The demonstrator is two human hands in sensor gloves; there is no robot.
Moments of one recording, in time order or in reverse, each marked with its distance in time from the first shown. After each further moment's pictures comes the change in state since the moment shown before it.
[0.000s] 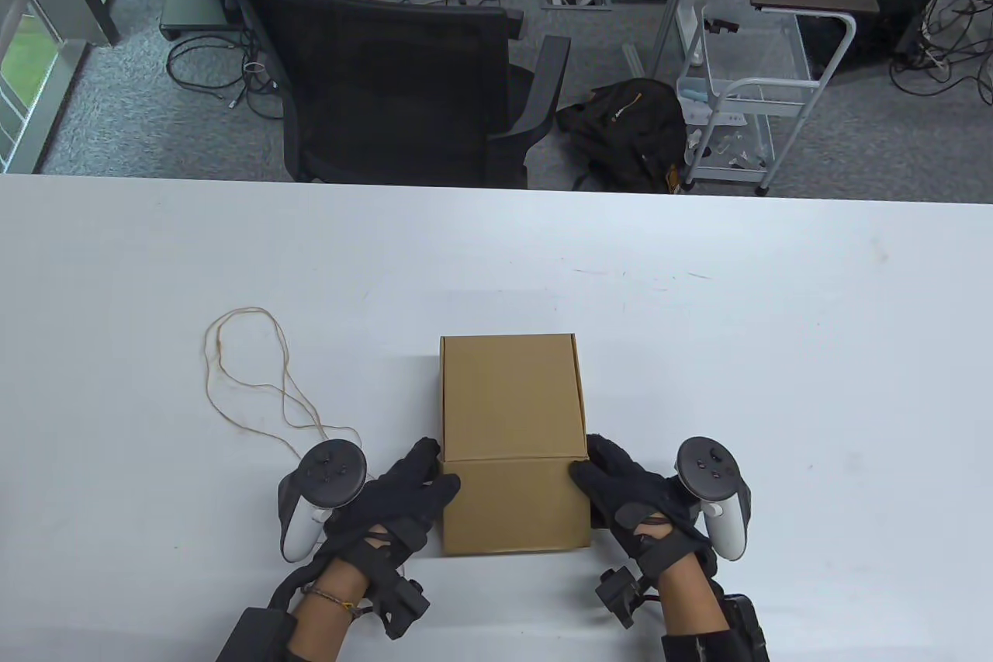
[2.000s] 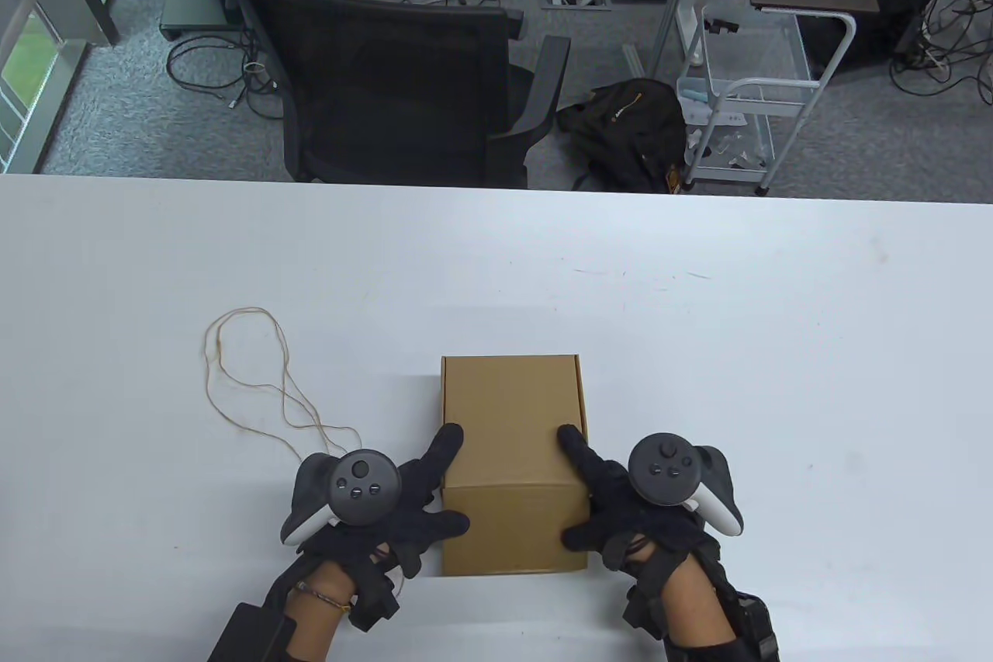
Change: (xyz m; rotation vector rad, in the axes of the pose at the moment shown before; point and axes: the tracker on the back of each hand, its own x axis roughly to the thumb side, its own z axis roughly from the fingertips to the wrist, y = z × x) left_hand 0.032 0.003 0.003 -0.025 -0.233 -0.582; right_hand 0.042 0.017 0.010 0.128 -0.108 0.717
